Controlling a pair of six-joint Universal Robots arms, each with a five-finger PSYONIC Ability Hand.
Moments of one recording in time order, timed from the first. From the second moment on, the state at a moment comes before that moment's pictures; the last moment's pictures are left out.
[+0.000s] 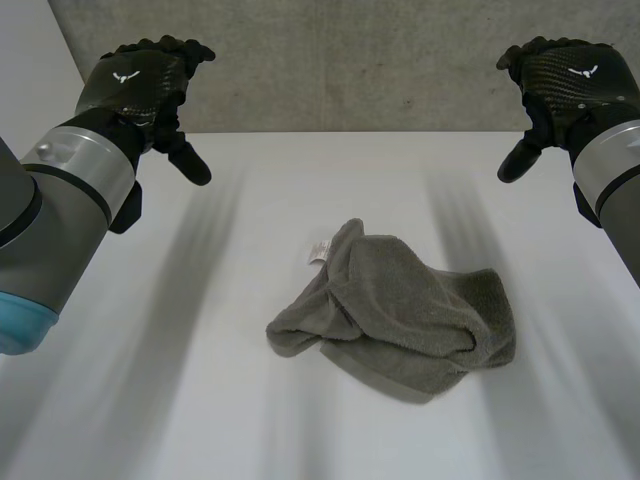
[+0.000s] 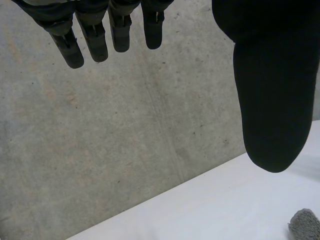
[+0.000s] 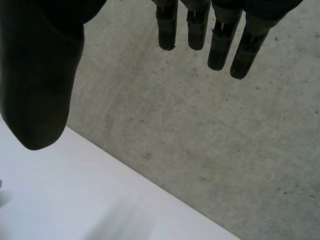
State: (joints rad) left arm 4.26 -1.74 -1.35 3.15 -1.62 3.18; right arm 1.92 -1.41 1.36 0.01 1.59 2.94; left_hand 0.18 0.18 0.18 0.18 0.03; right_hand 0.23 0.25 0.25 0.26 0.06
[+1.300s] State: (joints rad) left arm 4.09 -2.15 -1.13 3.49 -1.56 3.53; right arm 1.87 -1.35 1.52 -0.46 1.31 2.94; left_hand 1.16 1.21 1.21 1.22 1.02; right_hand 1.32 1.32 1.33 1.34 1.15
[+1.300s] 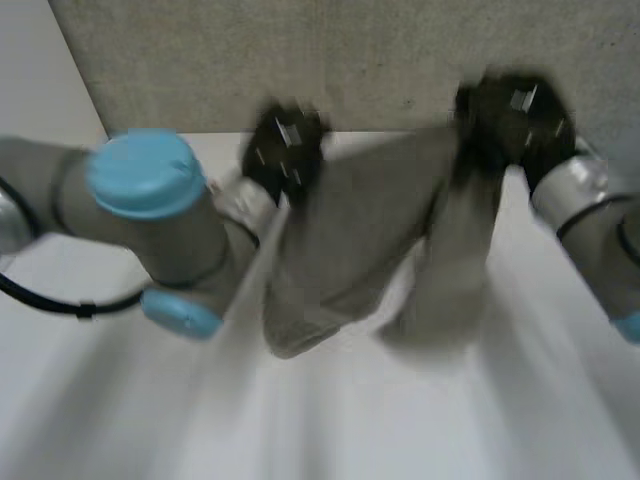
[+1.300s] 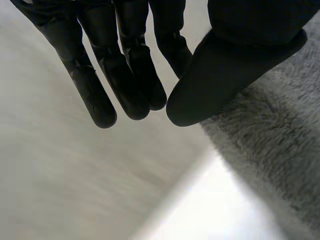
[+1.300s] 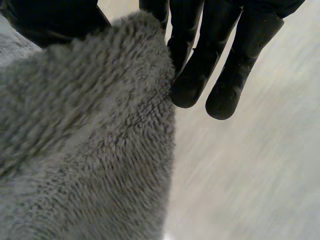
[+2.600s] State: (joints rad) left arm 4.10 -2.35 -1.16 3.25 -1.37 3.47; right arm 1.63 -1.49 1.73 0.29 1.05 2.54; left_hand 0.49 0.49 0.49 0.49 0.32; right_hand 0.23 0.25 0.24 0.25 0.06
